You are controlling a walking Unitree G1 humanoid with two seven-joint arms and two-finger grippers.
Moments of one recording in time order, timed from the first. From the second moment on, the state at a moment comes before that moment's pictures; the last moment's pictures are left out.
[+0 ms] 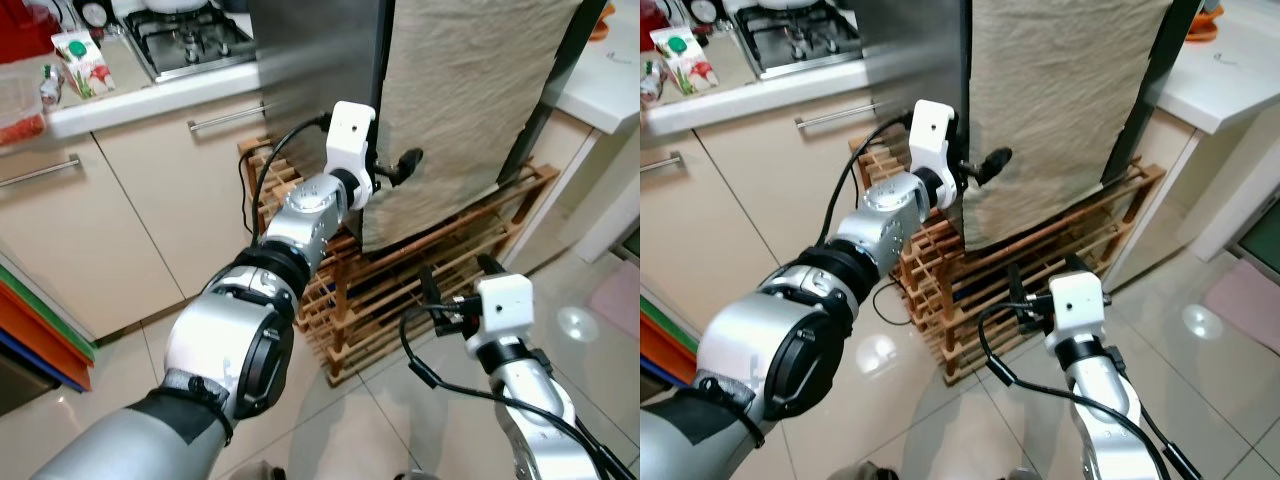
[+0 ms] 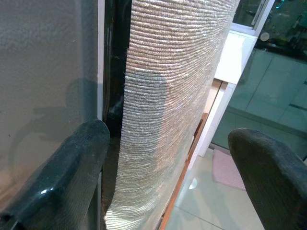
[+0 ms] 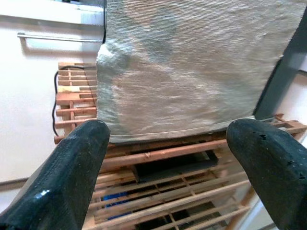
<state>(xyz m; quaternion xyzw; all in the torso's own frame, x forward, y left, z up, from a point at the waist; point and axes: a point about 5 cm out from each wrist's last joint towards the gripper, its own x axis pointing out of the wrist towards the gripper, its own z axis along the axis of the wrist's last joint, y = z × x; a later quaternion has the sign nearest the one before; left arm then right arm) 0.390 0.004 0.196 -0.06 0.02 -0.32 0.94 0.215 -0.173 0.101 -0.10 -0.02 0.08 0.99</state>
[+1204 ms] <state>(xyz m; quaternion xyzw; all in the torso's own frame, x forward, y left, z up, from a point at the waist) 0.371 -0.018 0.247 -0.08 -0.11 -0.52 0.85 0.218 -0.183 0.071 -0.11 -0.04 0.04 0.99</state>
